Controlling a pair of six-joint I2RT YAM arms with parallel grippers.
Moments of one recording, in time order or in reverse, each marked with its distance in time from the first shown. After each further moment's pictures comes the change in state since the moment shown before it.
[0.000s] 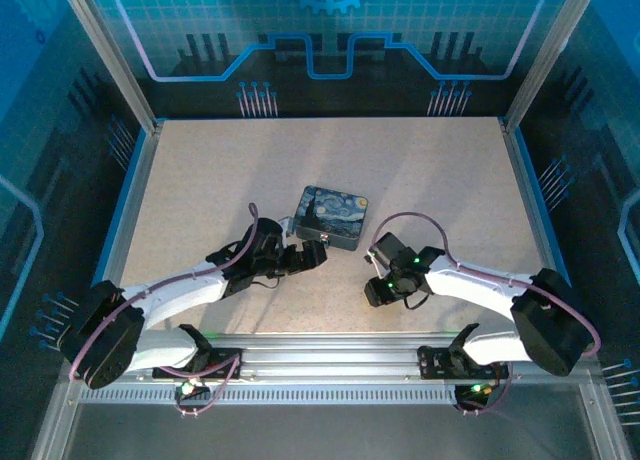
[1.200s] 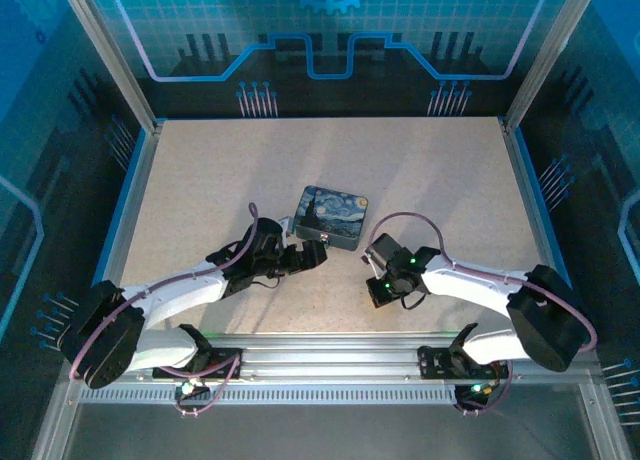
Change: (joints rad) left arm 0.000 0.000 0.000 -0.006 -0.001 -0.011; right arm 0.026 0.008 0.008 0.016 0.019 0.002
